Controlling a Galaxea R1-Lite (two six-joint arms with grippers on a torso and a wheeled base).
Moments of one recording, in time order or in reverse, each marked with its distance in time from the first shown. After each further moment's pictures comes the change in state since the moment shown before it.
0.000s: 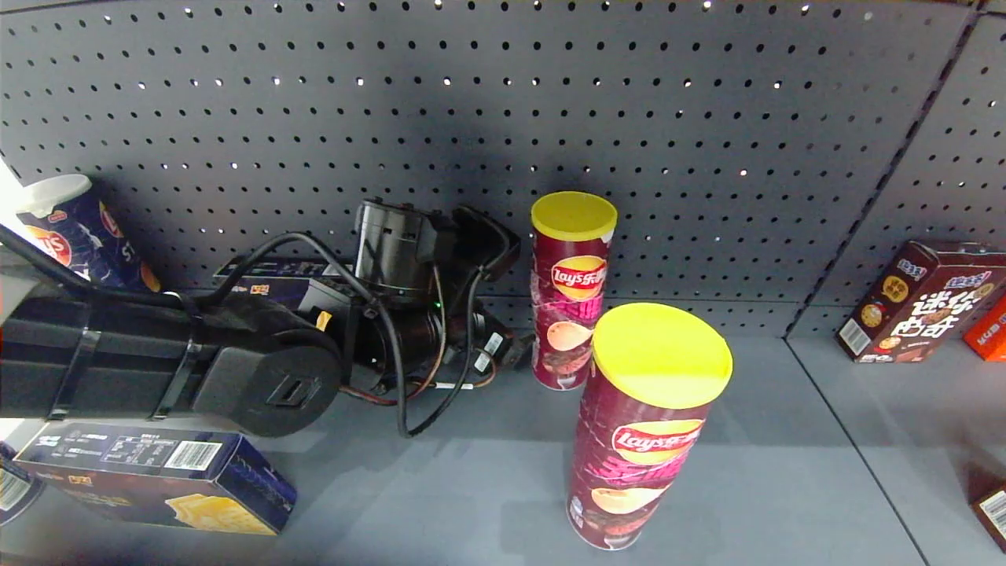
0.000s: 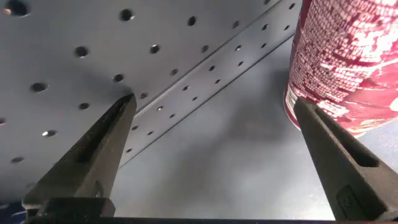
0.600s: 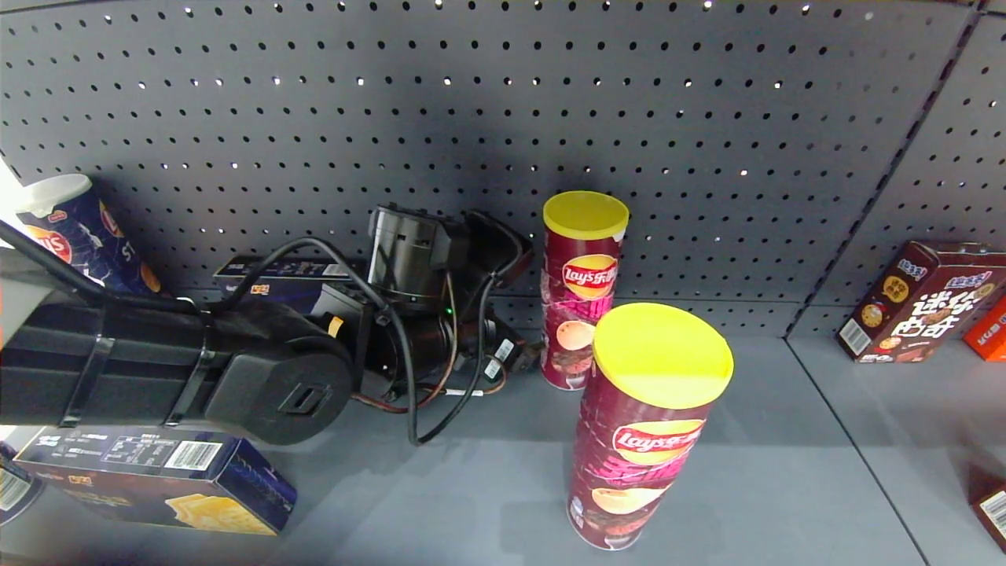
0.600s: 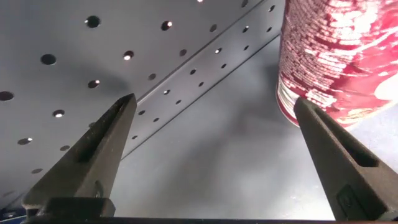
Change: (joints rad) left arm -0.027 0.009 -0.002 0.001 0.002 -0.007; right arm 0.000 0.000 0.000 0.000 0.000 0.000
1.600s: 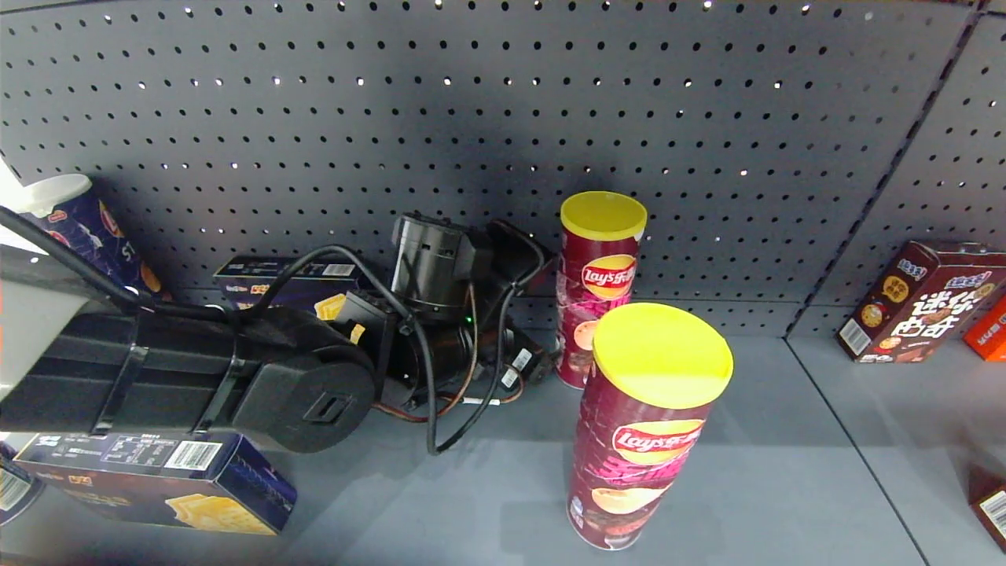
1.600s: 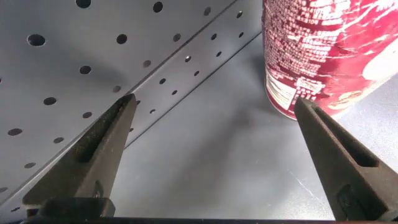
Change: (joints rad) left arm -0.036 0.027 -0.018 0.001 0.006 0.000; right arm 0.000 0.000 0.000 0.000 0.000 0.000
